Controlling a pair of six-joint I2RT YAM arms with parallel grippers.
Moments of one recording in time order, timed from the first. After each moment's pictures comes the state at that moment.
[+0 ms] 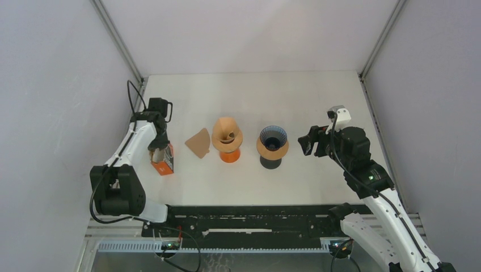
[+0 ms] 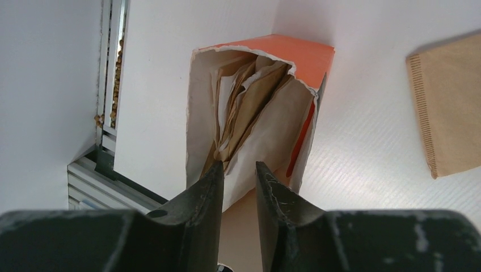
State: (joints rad) left arm -0.01 1.45 1.13 -0.92 -0.44 -0.25; right arm 0.37 0.67 0.83 -0.55 -0.05 0.24
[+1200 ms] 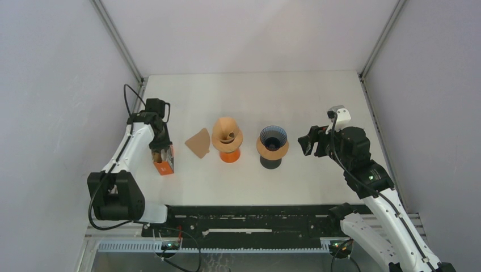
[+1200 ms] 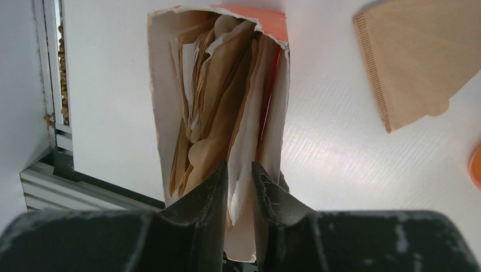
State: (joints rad) left arm 0.00 1.40 1.13 -0.97 -0.26 -0.25; right arm 0.37 0.67 0.83 -0.55 -0.05 0.24
